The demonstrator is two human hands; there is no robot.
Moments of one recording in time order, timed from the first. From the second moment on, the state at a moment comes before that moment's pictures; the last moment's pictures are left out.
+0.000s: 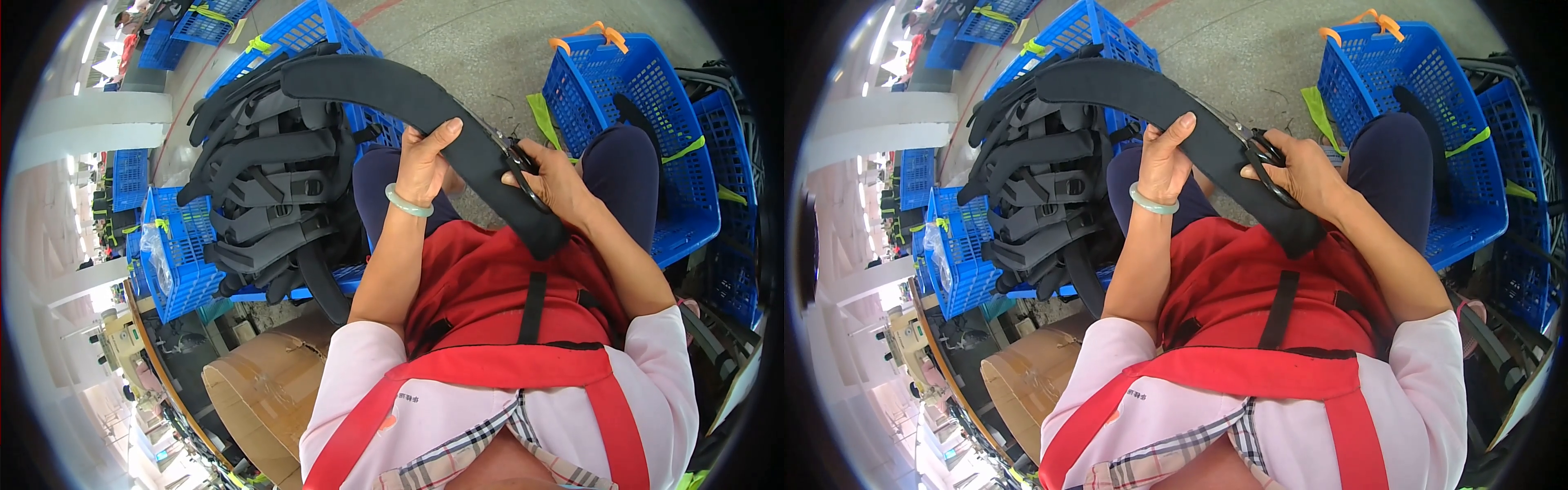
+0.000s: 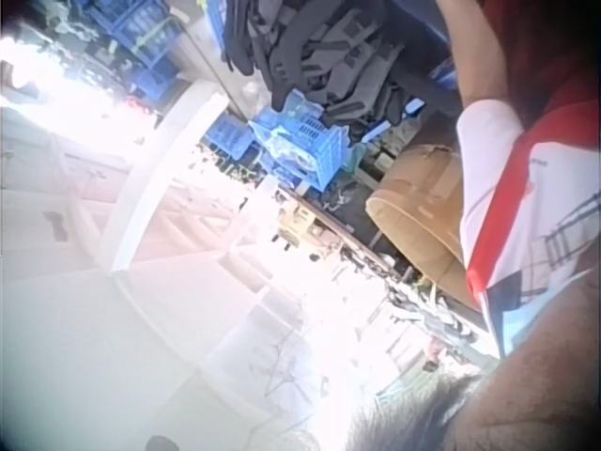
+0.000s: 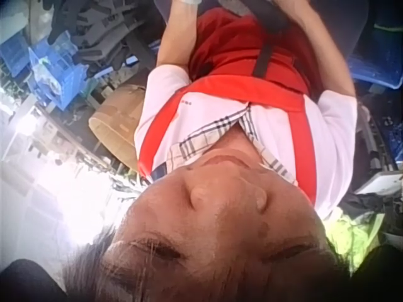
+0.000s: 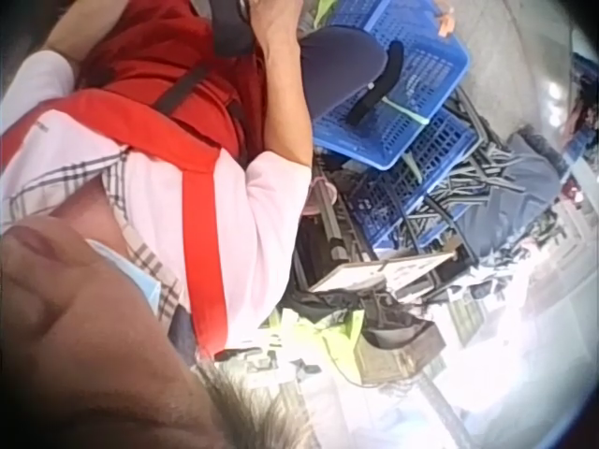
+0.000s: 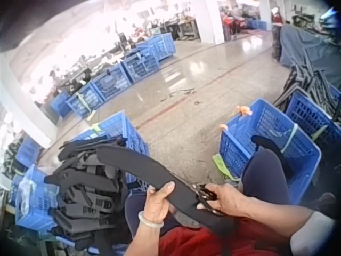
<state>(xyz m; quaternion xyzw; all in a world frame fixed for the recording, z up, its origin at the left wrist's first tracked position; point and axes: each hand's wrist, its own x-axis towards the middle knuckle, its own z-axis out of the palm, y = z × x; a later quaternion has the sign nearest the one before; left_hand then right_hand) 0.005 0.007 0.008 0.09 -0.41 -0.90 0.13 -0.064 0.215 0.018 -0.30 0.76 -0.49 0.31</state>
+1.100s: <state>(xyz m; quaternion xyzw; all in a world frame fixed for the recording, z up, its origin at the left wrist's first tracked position) -0.013 0.053 -0.021 0.03 -0.63 -0.77 0.01 -0.111 0.175 0.074 -0.25 0.66 -0.69 0.17</state>
